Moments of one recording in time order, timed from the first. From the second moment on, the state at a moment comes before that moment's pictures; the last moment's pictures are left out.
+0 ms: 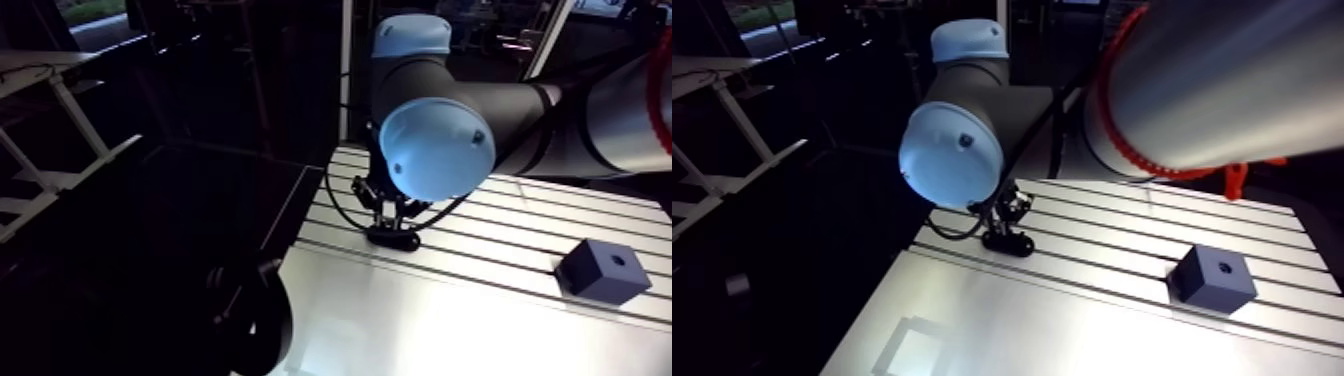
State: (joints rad) arm 0.24 -1.28 2.06 -2.39 -1.64 -1.27
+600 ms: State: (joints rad) arm 0.24 -1.29 2.06 -2.39 -1.64 -1.27
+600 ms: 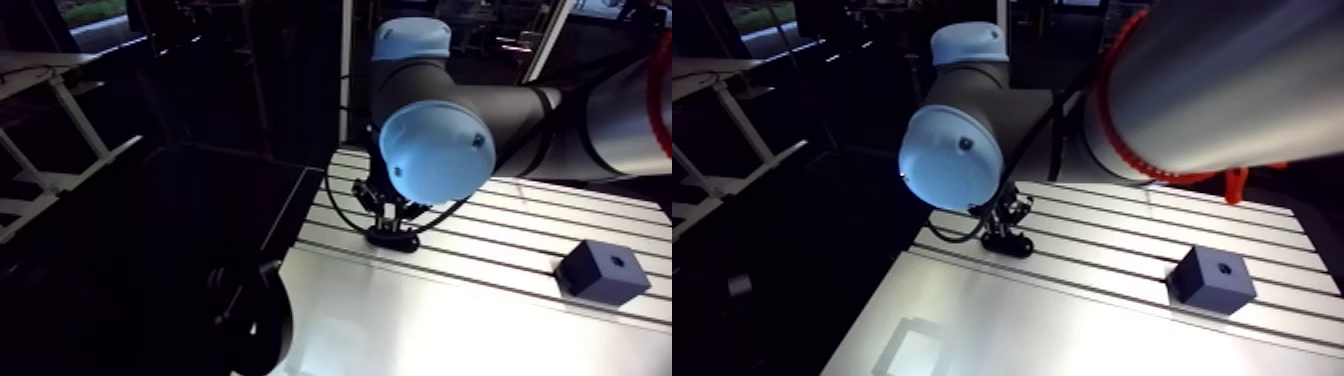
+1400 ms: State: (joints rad) arm 0.24 -1.29 2.06 -2.39 -1.64 -1.28
